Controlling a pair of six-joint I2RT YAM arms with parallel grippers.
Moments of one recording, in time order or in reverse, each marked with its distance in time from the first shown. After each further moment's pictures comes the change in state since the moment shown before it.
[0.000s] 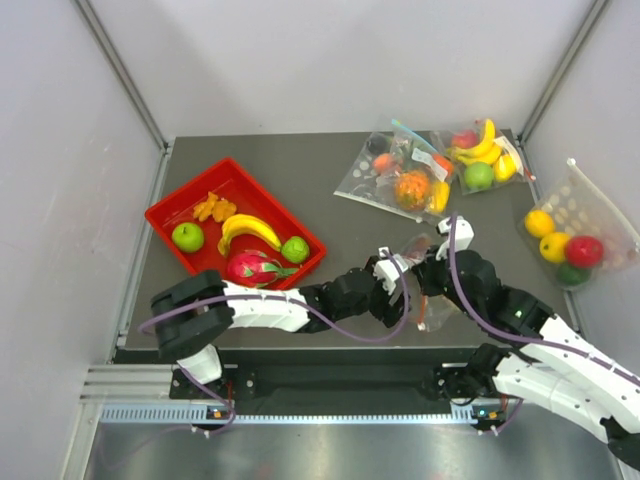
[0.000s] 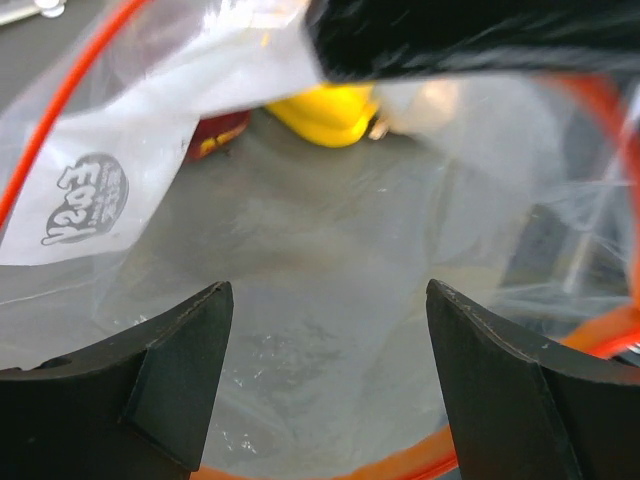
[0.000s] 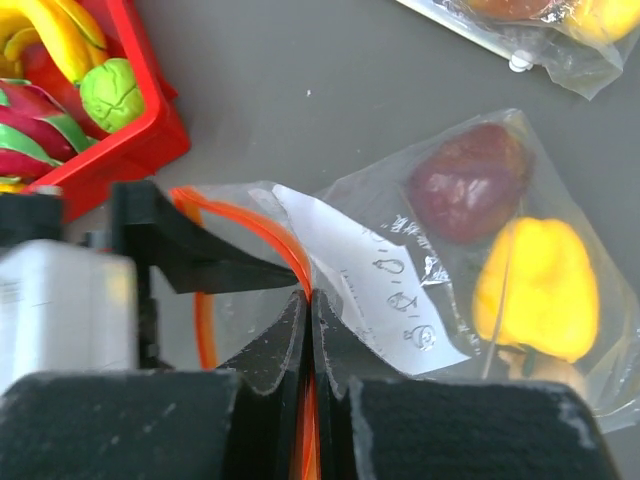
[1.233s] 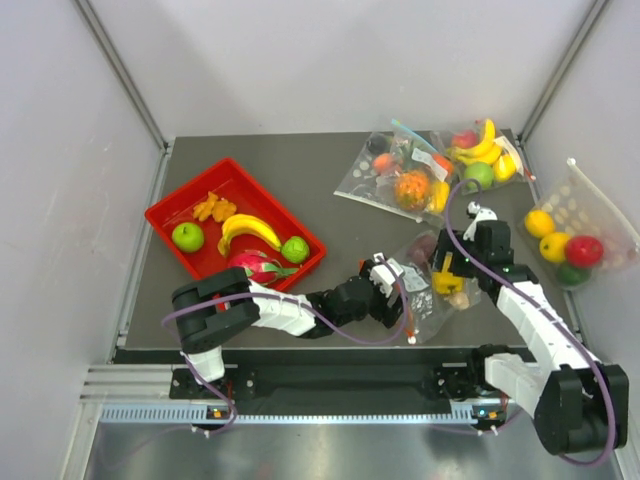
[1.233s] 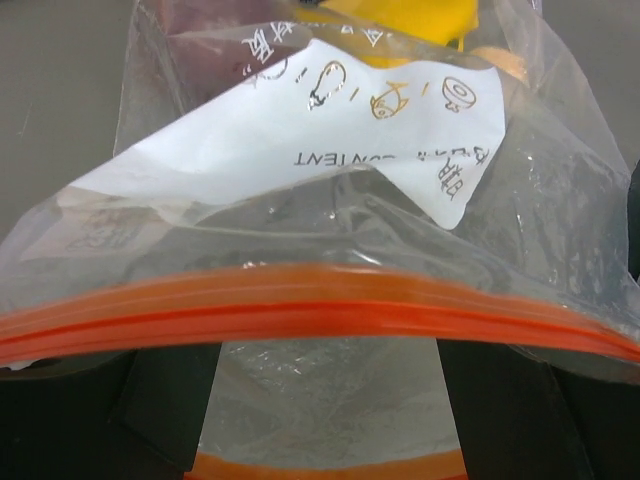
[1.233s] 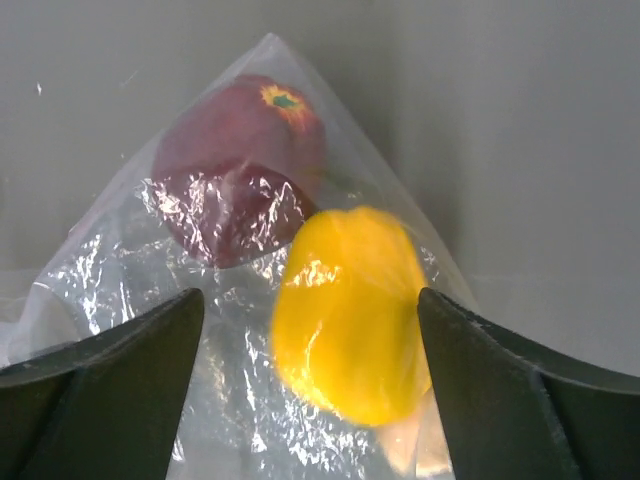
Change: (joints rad) left arm 0.000 0.138 -0.062 0.215 -0.105 -0.014; right arm -0.734 0.320 -0.122 0.196 -0.451 -0.189
